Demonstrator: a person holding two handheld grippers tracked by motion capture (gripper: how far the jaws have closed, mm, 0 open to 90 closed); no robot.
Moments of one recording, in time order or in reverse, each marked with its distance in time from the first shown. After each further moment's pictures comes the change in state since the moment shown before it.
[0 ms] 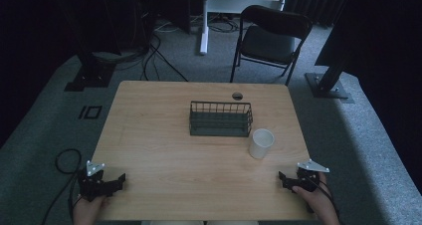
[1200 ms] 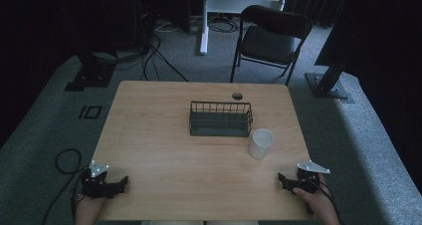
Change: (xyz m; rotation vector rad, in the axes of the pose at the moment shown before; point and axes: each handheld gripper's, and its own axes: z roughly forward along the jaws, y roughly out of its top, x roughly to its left) left arm -0.008 0.003 0.005 0.030 0.009 0.100; right arm 0.002 -0.002 -0.003 -0.005 0.033 0.004
